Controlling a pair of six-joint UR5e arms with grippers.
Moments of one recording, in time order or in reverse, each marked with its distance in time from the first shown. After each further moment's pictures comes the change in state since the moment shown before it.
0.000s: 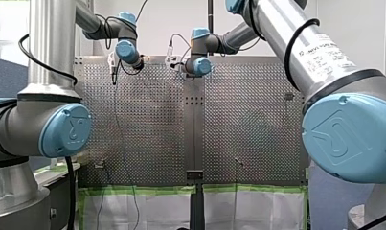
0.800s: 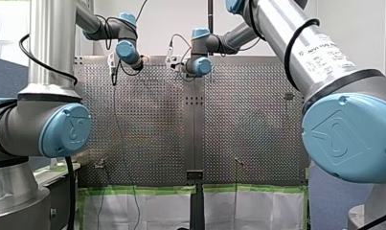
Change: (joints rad) left arm 0.000 -0.005 0.000 -0.009 -0.010 -0.007; right arm -0.002 0.000 0.000 0.008 0.000 -0.001
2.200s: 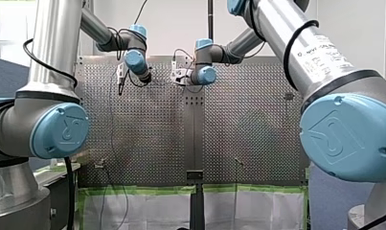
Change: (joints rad) left arm -0.087 -0.099 0.000 -0.032 -0.049 0.056; right arm -0.026 0.003 0.115 0.039 0.018 -0.067
